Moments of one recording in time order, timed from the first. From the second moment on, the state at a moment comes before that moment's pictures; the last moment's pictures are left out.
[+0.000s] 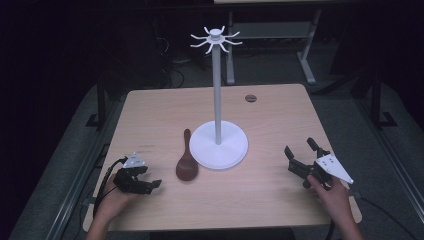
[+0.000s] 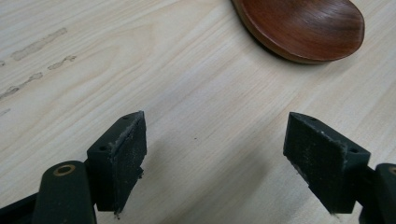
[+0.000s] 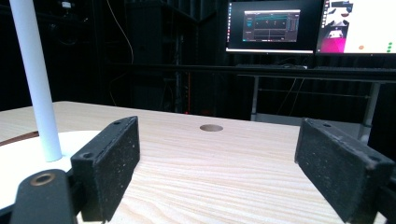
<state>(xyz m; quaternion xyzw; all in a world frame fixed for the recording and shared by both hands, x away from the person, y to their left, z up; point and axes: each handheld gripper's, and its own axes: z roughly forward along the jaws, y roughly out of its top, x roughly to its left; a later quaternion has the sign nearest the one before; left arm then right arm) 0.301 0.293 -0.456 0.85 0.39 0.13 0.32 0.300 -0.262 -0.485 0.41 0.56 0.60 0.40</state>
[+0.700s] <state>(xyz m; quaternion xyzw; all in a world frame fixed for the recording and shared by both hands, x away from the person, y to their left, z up) 0.307 0.268 -0.429 0.85 0.37 0.13 0.37 0.300 -0.262 -0.485 0.41 0.56 0.60 0.40</state>
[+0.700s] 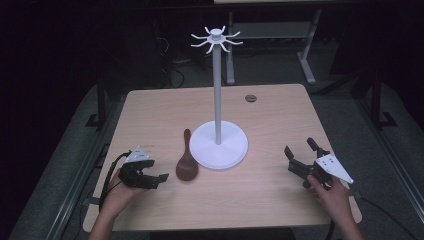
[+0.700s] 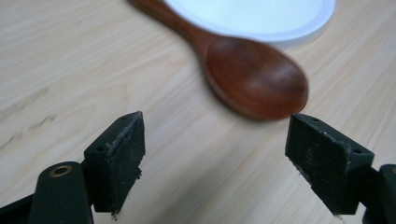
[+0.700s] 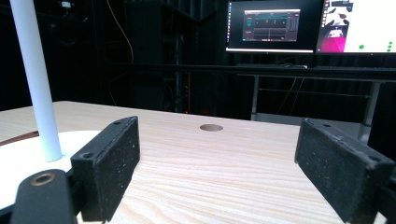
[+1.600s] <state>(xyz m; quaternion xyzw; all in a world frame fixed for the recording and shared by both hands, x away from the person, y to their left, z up) 0.341 0.181 -0.405 0.86 0.30 0.11 0.39 0.301 -0.263 -0.485 0.41 0.56 0.59 0.40</state>
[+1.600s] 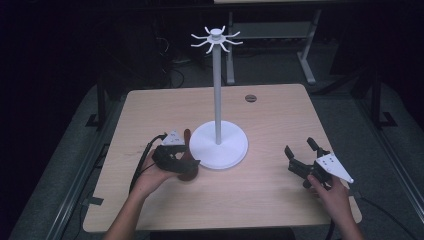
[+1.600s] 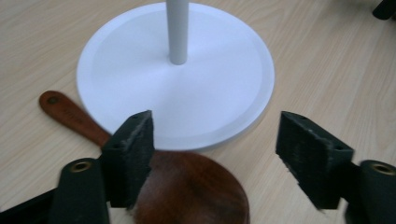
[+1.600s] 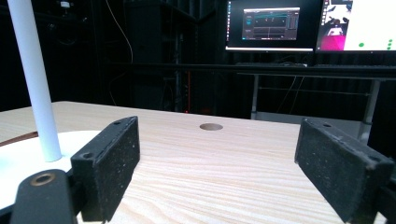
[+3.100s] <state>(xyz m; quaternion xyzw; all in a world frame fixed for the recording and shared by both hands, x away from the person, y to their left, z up) 0.346 0.159 -0.450 0.89 0.31 0.07 0.32 0.300 -0.262 -0.485 0.41 0.56 0.59 0.40</state>
